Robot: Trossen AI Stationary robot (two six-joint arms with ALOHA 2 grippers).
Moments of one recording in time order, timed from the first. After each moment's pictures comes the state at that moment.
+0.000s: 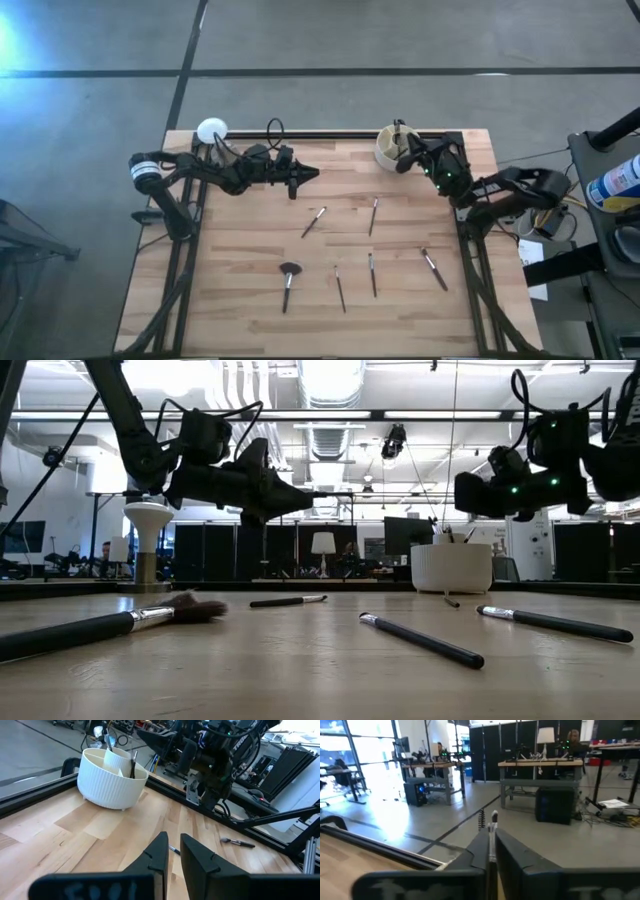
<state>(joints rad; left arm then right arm) 0.47 1.64 0.58 0.98 0.36 -0.37 -0.73 1.36 0.10 1.31 0.35 0.06</state>
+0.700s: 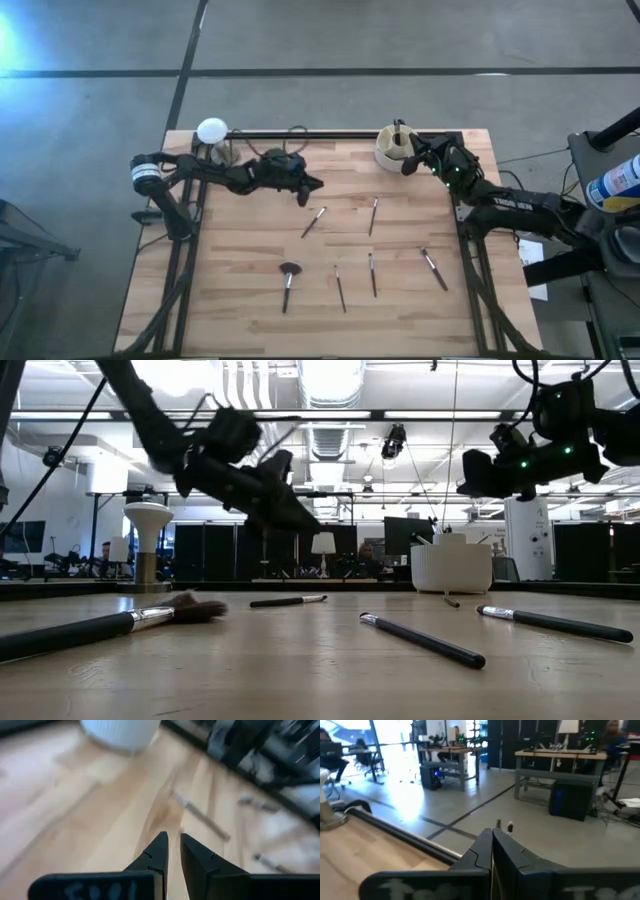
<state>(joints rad) 0.37 1.64 0.73 0.51 0.25 -0.37 -0.71 0.91 0.18 0.68 0.25 0.05</state>
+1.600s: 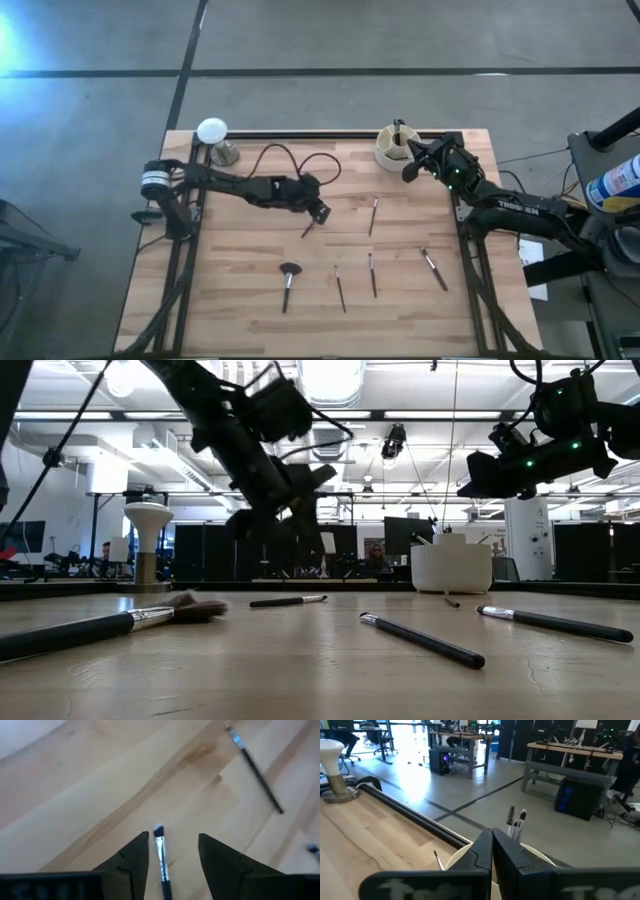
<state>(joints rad) 0.12 1.73 1.05 -0.15 -0.17 -0.71 -0.68 0.83 0.19 0.53 0.23 -0.01</state>
